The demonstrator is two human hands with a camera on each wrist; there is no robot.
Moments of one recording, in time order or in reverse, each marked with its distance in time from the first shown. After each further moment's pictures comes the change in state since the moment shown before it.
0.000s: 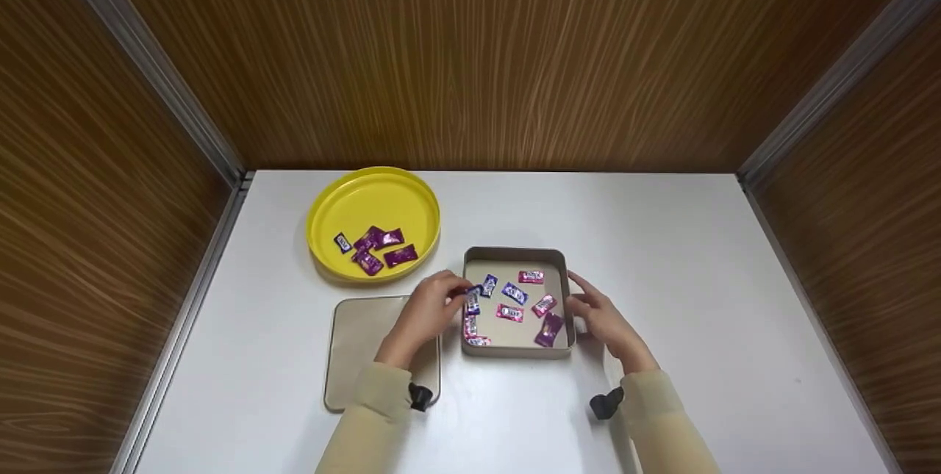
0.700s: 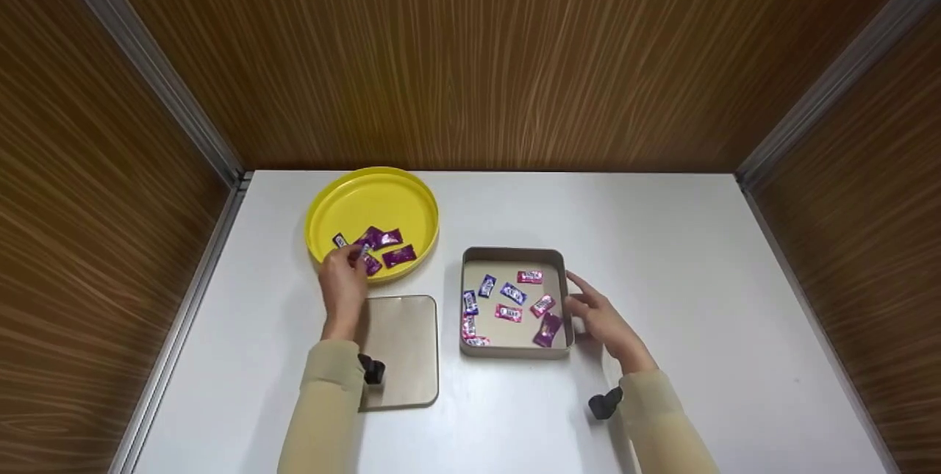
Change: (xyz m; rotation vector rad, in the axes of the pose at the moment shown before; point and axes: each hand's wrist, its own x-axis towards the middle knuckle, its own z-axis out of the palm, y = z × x) left_hand 0.000 -0.079 -0.071 -0.013 0.570 -0.441; right_hand 0.002 0.006 -0.001 -0.019 0.009 0.010
